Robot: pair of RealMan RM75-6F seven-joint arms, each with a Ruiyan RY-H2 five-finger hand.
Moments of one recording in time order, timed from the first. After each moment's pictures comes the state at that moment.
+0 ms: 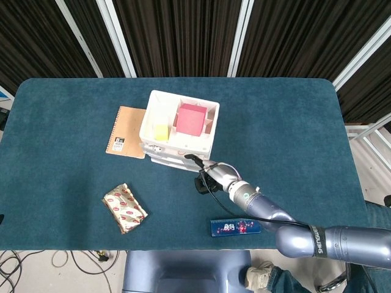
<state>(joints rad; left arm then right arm) -0.02 -0.85 -0.02 -1.77 1.41 1.44 -0.07 1.17 -1.12 0.25 -1.96 -0.41 0.60 0.11</state>
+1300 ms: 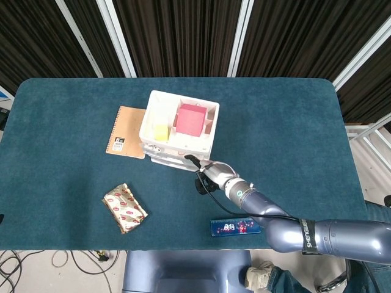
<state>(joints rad) -0.02 -0.84 -0.02 -1.78 1.40 1.44 -0.07 1.38 -1.07 0.14 -1.95 -0.20 0.58 -0.02</state>
